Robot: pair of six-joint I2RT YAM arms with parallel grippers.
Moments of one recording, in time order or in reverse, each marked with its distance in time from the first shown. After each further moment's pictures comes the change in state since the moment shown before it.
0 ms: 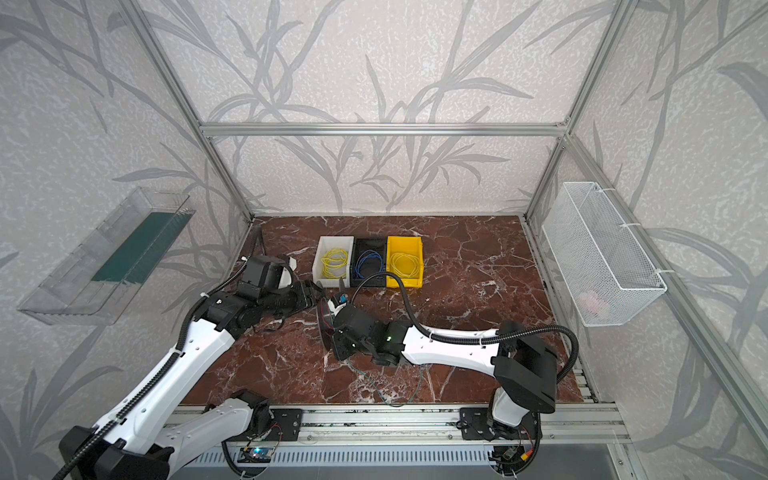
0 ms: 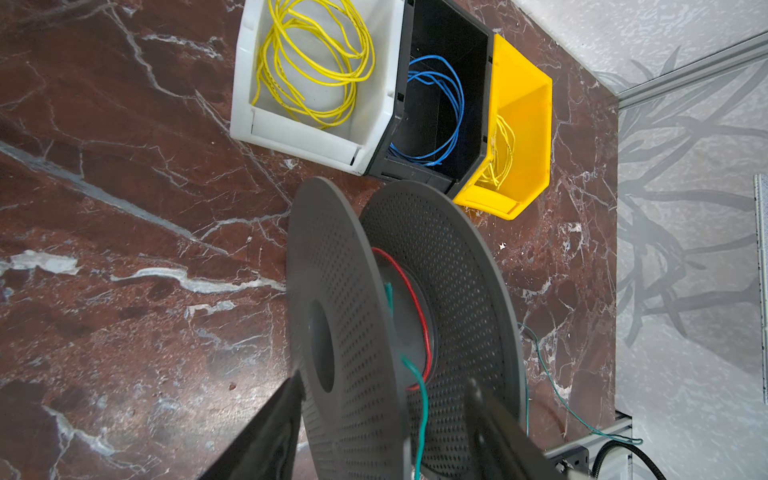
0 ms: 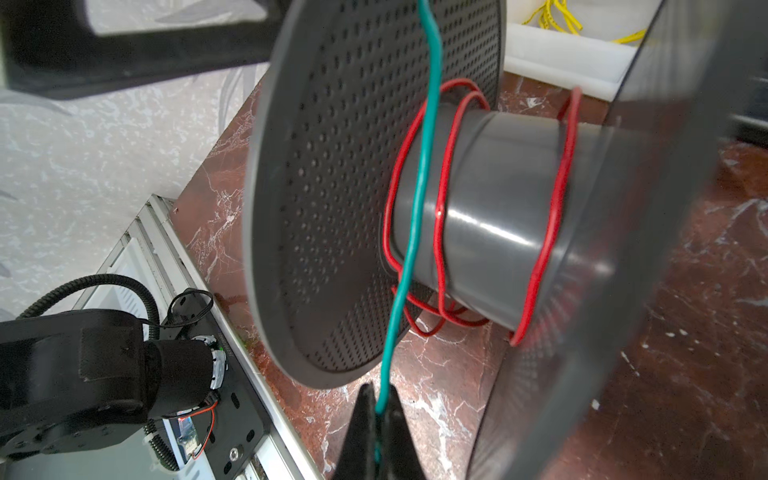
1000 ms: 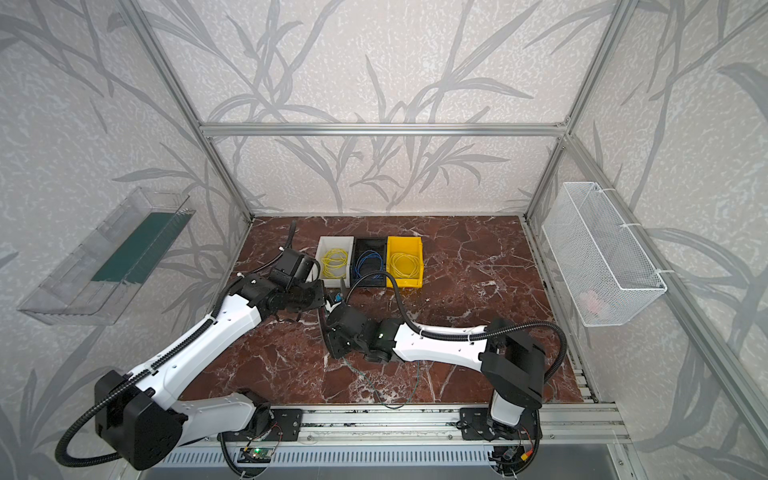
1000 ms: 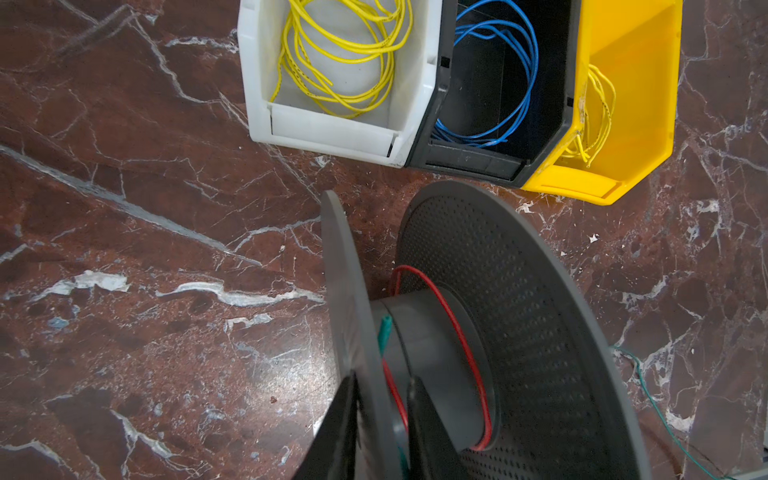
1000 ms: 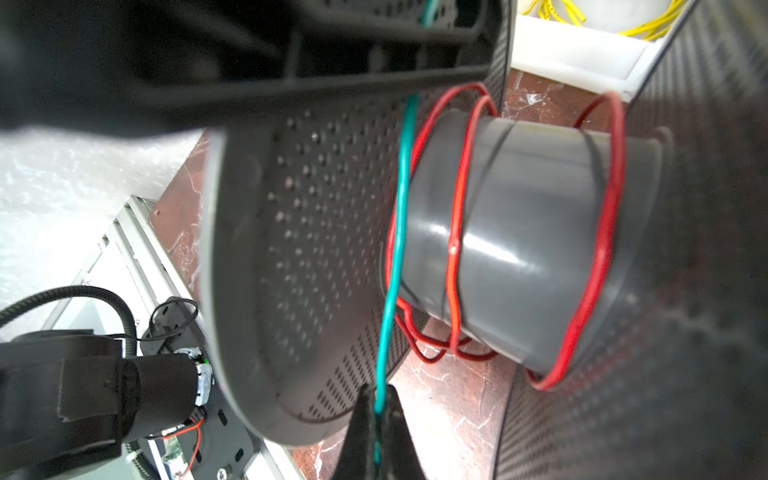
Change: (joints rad) left arm -0.118 0.205 0.091 -0.059 -0.201 0.039; right arm -0.002 0.068 0.064 -0.030 0.002 0.009
